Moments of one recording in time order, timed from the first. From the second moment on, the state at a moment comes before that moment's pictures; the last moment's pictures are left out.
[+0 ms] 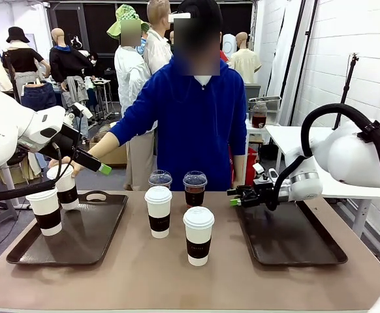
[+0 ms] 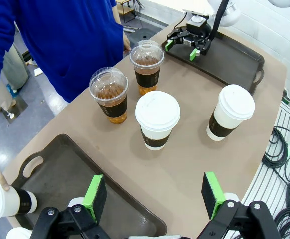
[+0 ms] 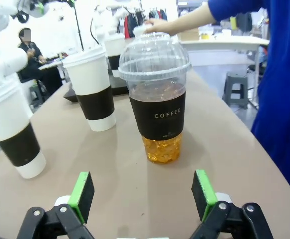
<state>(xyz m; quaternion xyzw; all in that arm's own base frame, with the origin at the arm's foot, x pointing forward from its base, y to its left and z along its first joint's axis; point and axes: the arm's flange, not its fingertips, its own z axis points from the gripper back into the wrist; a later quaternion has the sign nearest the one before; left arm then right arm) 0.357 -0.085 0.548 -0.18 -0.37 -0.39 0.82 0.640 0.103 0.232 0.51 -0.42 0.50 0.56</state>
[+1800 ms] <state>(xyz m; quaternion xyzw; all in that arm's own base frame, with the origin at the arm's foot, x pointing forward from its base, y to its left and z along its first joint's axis) 0.357 -0.085 0.548 -0.18 -0.37 -0.39 0.82 0.666 0.163 0.222 0.53 -0.44 0.51 0.52</state>
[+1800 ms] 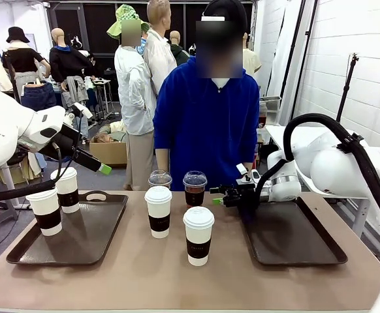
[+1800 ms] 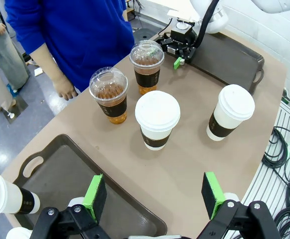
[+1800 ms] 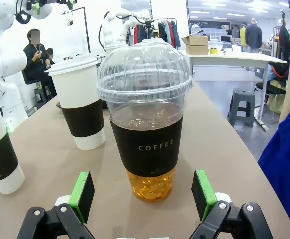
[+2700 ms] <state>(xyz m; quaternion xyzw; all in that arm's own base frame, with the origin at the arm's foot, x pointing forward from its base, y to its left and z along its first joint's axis) 0.357 -0.085 0.548 -0.18 -0.37 -0.39 0.82 0.664 0.191 0.220 0.54 -0.43 0.52 0.50</state>
